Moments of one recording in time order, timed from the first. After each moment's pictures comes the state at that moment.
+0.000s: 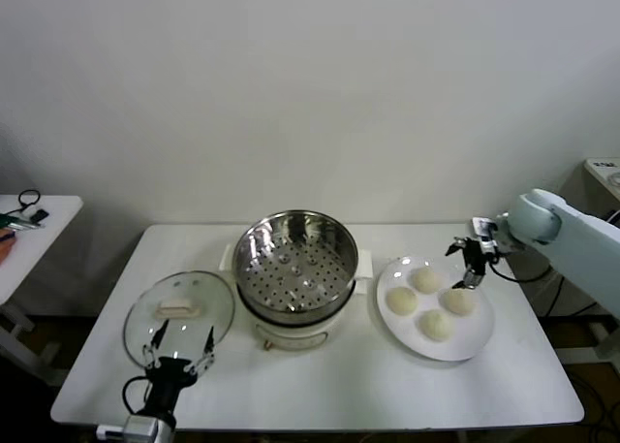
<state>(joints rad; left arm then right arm) 1.71 -1.43 -0.63 -2.04 0.06 -0.01 0.02 0.16 0.73 -0.94 1.08 0.07 -0.21 -1.06</state>
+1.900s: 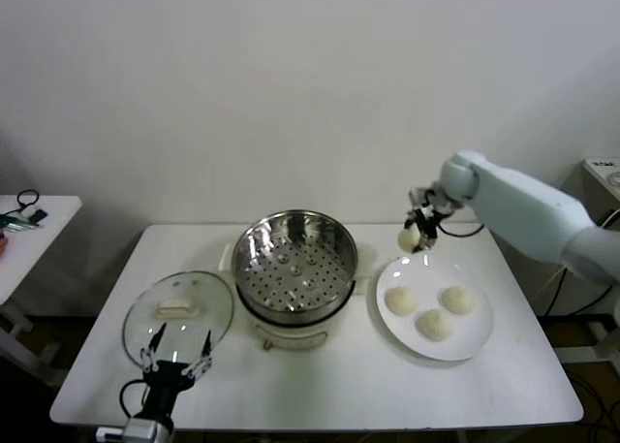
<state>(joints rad) 1.71 -1.42 -0.63 -2.01 0.08 -0.03 0.01 0.55 1.03 -1.23 0.98 0.18 0.09 -1.11</state>
